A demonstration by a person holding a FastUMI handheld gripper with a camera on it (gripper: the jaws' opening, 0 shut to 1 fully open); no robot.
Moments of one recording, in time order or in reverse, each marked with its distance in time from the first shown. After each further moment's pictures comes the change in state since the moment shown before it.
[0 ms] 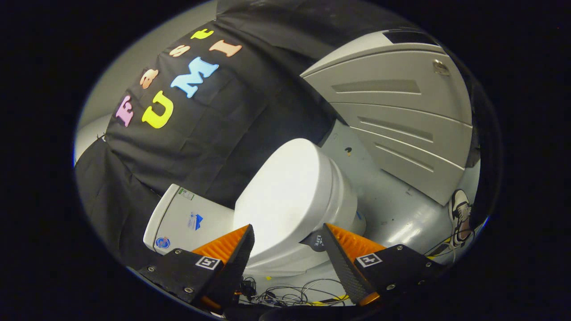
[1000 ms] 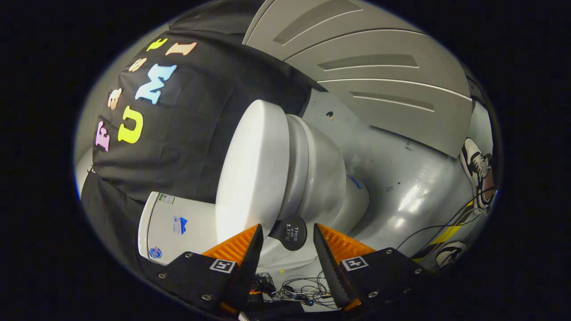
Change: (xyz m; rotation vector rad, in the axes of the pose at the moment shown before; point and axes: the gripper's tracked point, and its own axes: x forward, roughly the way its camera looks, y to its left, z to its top) arm 0.067 -0.031 -0.045 0.194 0.106 0.008
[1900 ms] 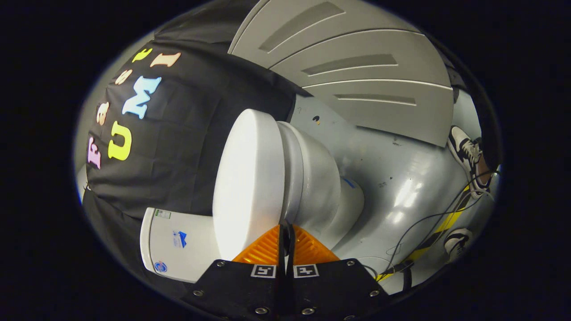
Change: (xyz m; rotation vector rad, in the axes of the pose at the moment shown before) arm -0.008 0.006 -0.002 0.050 -0.067 -0.115
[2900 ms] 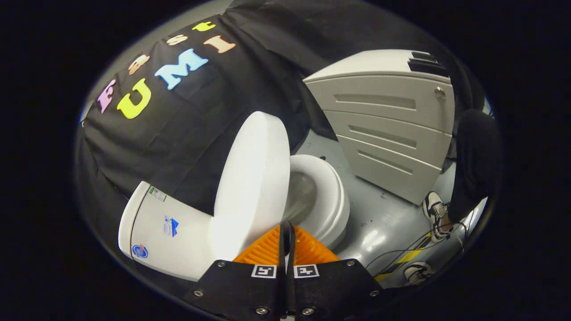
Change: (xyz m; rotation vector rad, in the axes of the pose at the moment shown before) arm -0.067 0.111 0.010 -0.388 -0.237 -0.126
